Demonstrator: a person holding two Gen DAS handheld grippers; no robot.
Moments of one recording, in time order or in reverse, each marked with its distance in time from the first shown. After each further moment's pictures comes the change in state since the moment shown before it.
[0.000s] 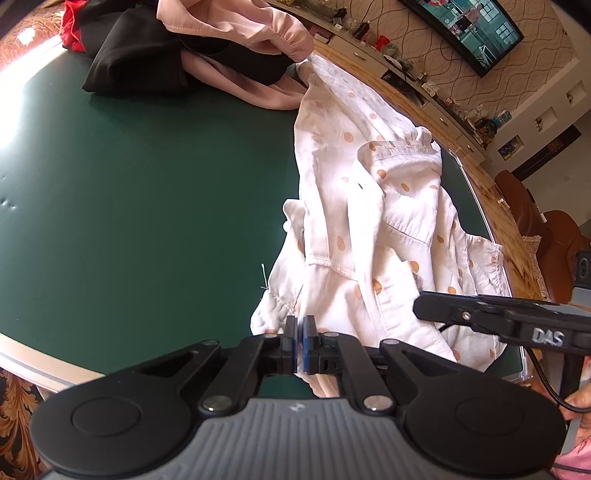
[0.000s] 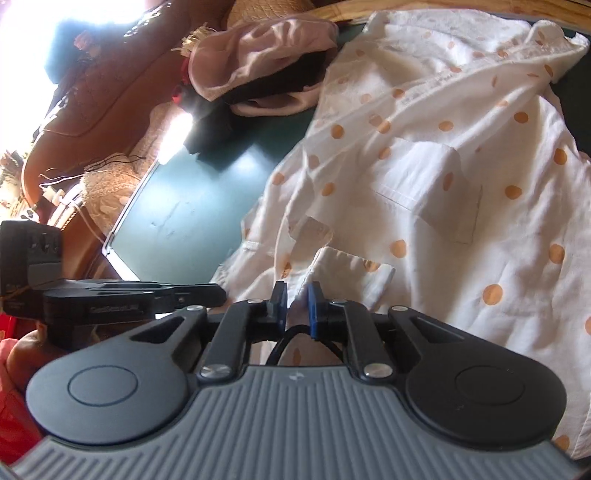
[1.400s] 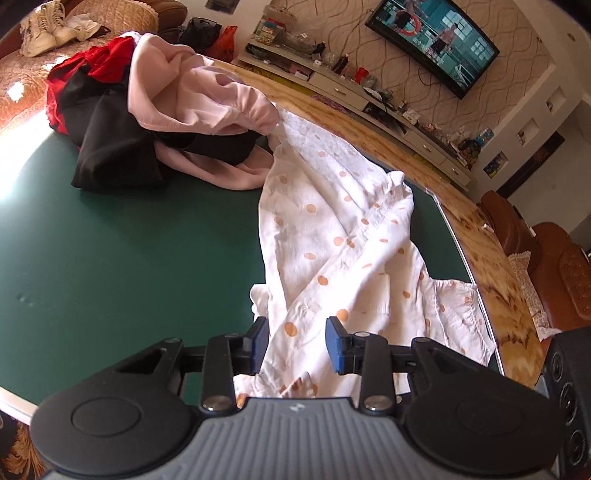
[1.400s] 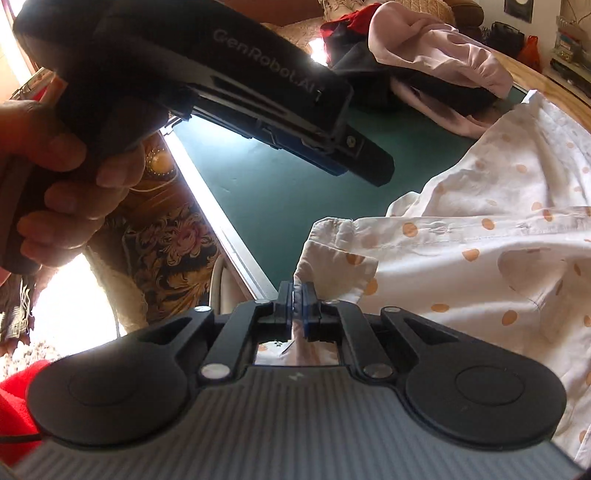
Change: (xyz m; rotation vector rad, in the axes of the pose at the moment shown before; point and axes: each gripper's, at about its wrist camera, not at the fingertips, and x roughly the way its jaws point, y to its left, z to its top) left arm -0.027 -0.038 0.041 0.094 -0.087 -0.017; right arm 0.037 0.106 -0.017 -0.474 0.134 -0.076
